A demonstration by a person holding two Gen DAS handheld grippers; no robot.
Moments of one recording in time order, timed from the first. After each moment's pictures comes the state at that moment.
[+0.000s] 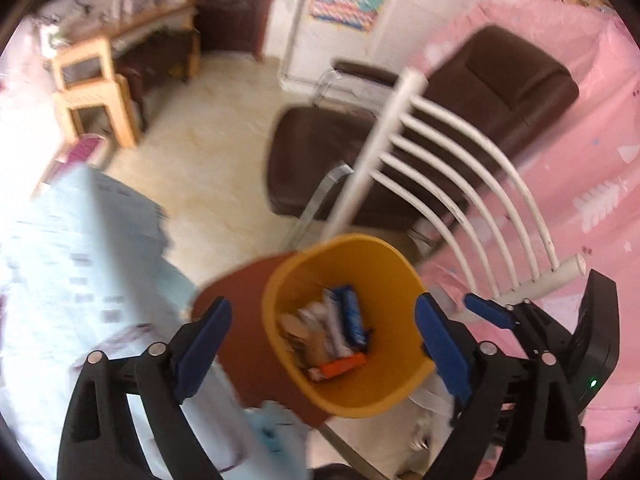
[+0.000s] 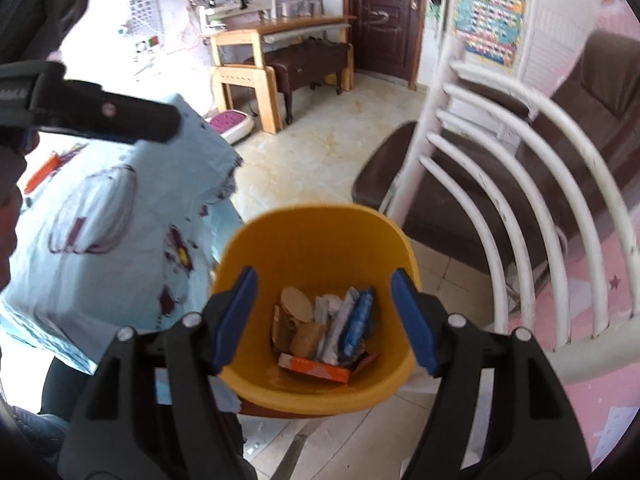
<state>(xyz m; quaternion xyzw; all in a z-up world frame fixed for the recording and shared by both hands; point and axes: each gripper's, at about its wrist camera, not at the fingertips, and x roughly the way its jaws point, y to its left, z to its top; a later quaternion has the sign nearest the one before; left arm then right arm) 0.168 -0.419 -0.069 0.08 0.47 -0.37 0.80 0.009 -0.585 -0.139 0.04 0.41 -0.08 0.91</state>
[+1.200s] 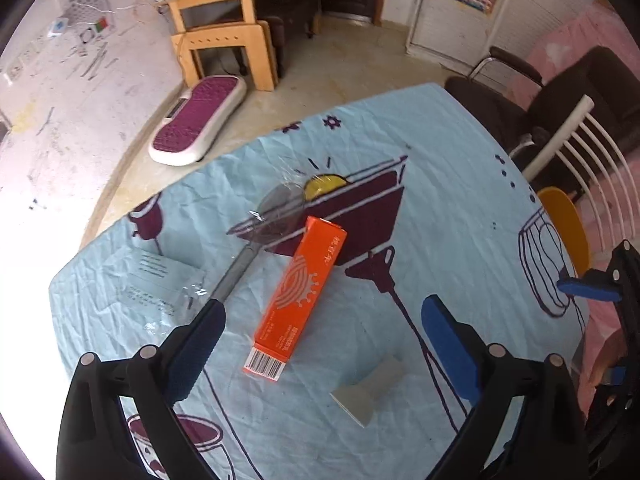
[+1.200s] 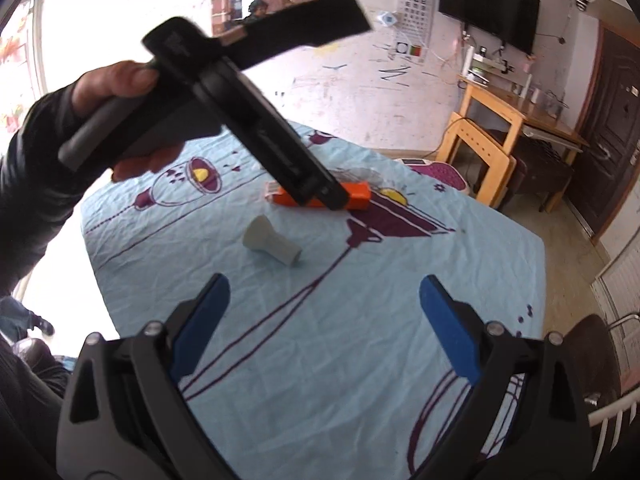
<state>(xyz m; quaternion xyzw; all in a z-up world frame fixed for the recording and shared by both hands) 0.296 -0.090 -0.076 0.14 0.56 -0.22 0.79 0.122 -0.233 -0.075 -0.14 0.35 0.28 0.88</state>
